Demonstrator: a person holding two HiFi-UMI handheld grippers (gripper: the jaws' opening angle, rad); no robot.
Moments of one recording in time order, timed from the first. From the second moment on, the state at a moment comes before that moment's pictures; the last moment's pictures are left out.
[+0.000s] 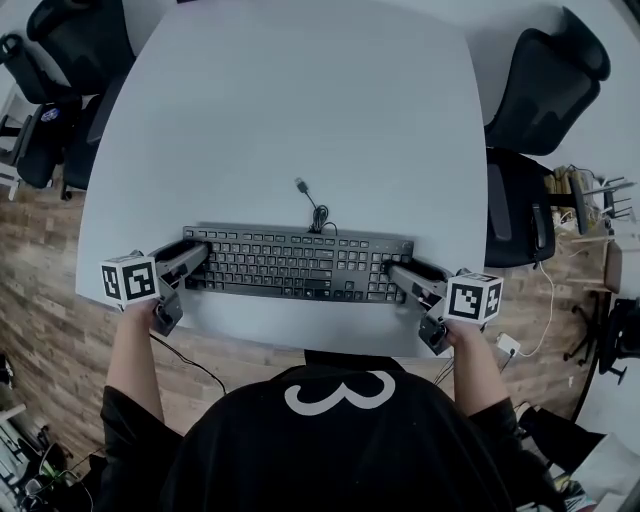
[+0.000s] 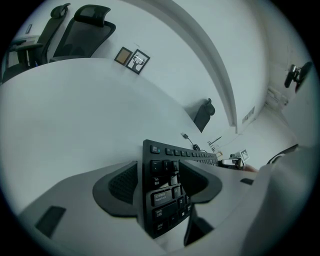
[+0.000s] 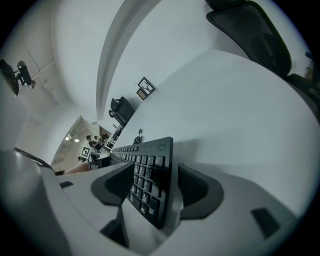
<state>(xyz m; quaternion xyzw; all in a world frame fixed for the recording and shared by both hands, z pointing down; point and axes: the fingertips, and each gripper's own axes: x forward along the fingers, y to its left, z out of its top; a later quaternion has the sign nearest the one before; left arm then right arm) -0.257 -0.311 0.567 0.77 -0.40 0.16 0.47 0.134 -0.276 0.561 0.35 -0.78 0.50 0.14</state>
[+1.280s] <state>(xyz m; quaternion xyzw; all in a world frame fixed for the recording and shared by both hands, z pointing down) -0.248 -0.310 0.571 0.76 -0.39 0.17 0.49 0.129 -0.279 0.573 0.35 -0.76 0.52 0.17</state>
